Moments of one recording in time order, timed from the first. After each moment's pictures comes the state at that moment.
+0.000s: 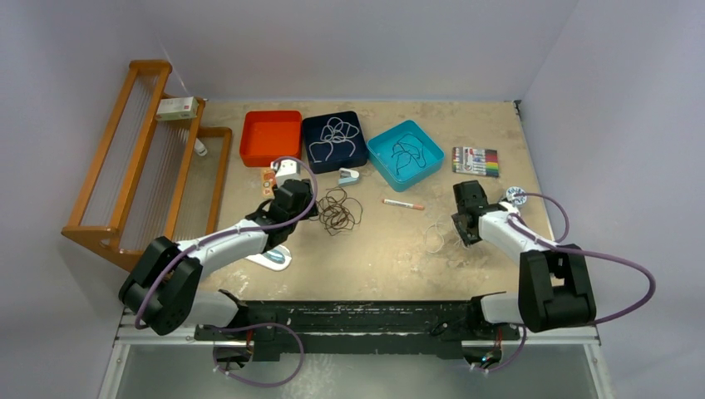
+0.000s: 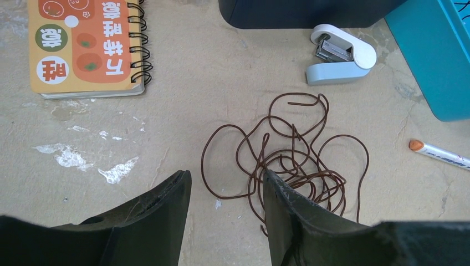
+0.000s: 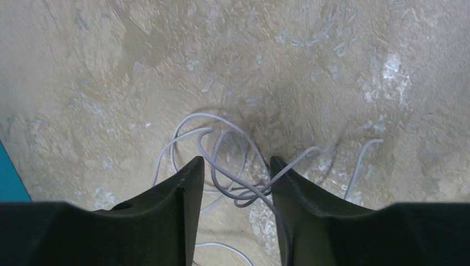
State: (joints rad) left arm -0.60 1.35 0.63 0.08 -0.42 -0.59; right arm 0.15 1.33 0.63 -0.51 0.50 1.33
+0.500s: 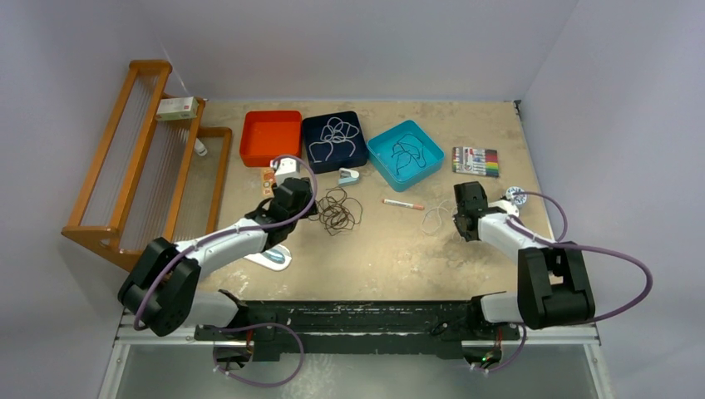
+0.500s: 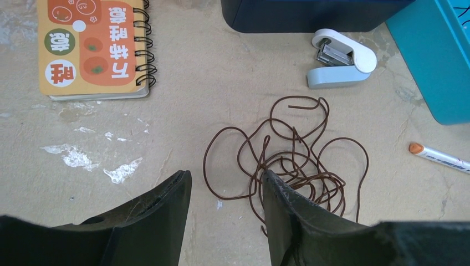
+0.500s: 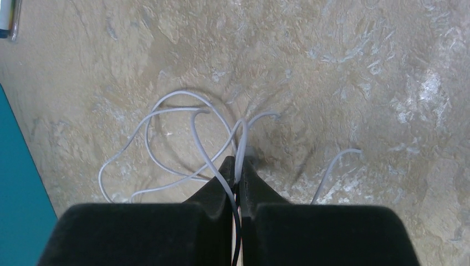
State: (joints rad) left arm -0.60 1.35 0.64 0.06 -0.43 -0.59; right arm 0.15 1.36 0.59 -0.37 0.51 1.30
